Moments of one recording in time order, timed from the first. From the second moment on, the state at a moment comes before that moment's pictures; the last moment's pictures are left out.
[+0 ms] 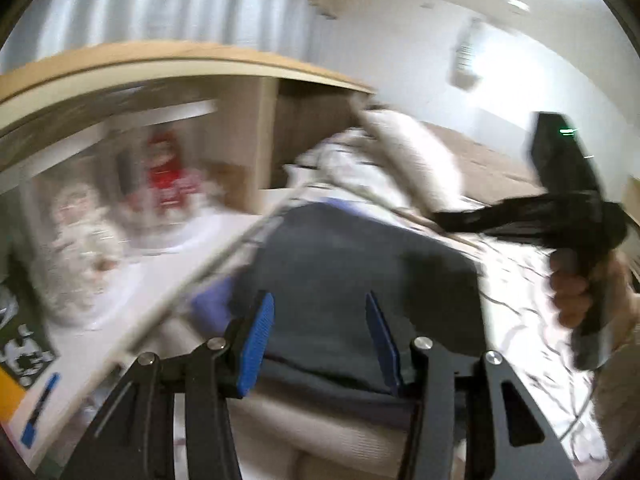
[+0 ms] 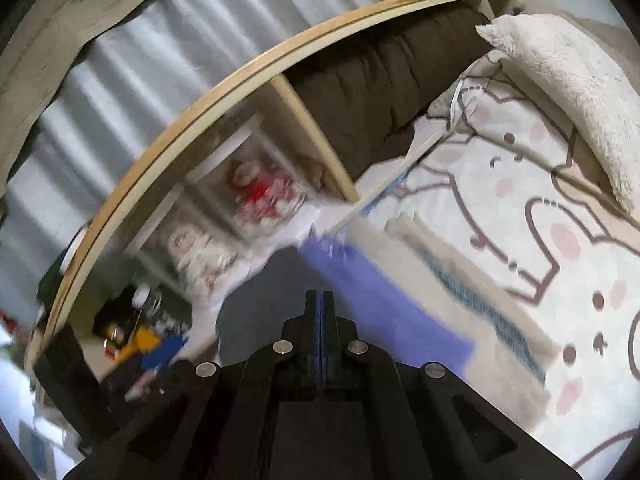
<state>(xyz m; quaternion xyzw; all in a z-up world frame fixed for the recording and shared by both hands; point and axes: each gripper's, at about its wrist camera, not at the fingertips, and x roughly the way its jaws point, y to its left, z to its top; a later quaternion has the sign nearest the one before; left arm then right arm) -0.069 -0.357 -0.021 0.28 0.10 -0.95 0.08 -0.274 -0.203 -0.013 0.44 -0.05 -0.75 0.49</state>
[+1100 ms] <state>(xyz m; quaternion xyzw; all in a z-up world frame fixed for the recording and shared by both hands) 0.020 -0.198 0.004 0.23 0.06 -0.96 0.12 -0.129 0.007 0.003 0.28 -0.07 -0.91 0.30</state>
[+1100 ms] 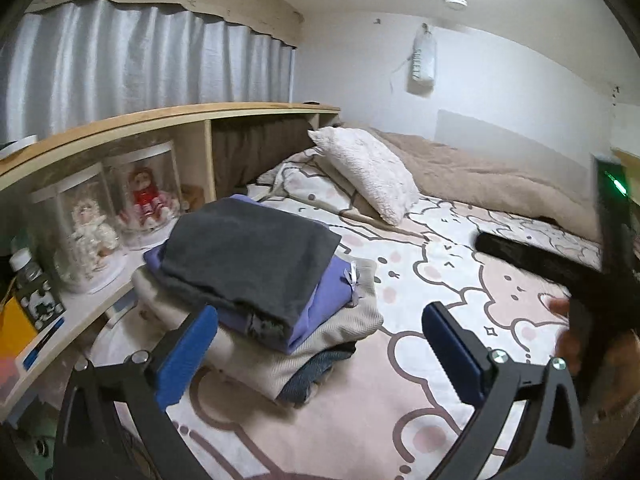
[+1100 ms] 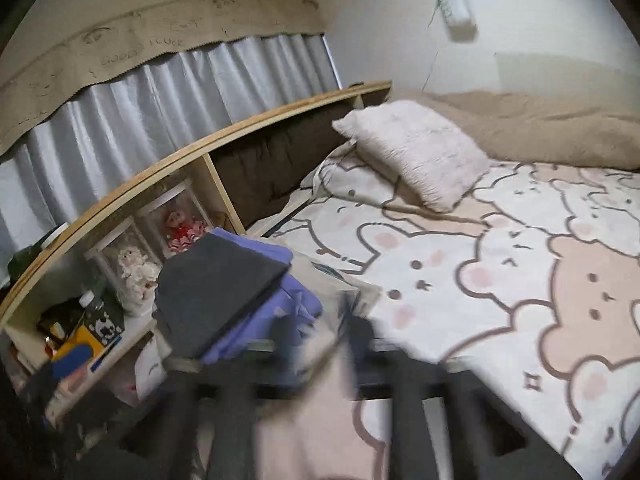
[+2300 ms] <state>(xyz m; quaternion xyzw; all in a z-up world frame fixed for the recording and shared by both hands) 0.090 -0.136 -0.007 0.22 0.03 -0.97 0.11 0.030 0.141 0.003 0.23 0.05 -0.96 0.15</state>
